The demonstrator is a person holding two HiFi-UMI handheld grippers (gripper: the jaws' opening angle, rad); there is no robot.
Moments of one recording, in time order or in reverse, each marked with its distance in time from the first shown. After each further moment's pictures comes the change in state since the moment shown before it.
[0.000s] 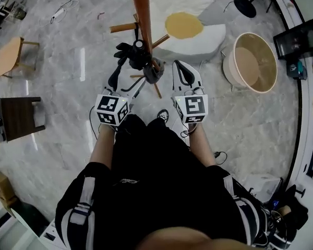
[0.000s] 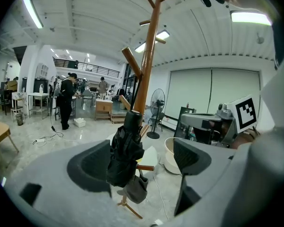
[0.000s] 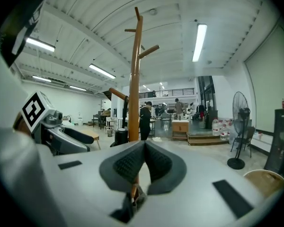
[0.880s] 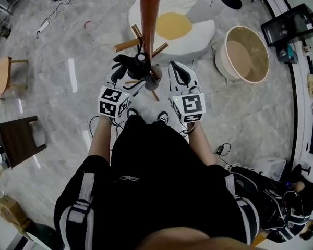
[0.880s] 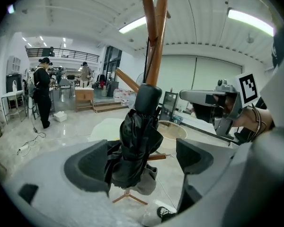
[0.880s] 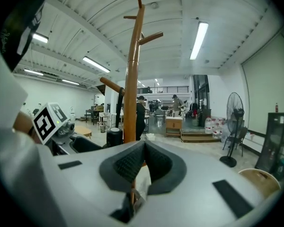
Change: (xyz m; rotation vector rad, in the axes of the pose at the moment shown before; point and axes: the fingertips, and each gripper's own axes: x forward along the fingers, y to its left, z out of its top) left arm 0.059 0.046 -0.035 0.100 0.198 -0.222; right arm 0.048 0.008 -0.001 -0.009 0.055 -0.076
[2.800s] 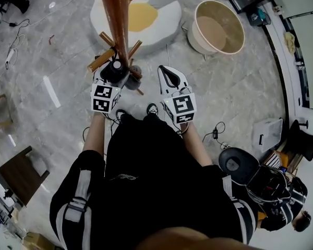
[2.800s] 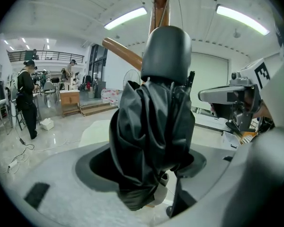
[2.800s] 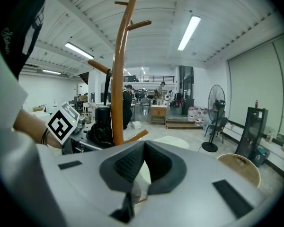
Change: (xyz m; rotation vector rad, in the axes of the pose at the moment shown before) left arm 0.072 0.005 -0.007 0.127 0.014 -0.126; right arm -0.033 -0.021 -0.051 0.051 0.157 -0.194
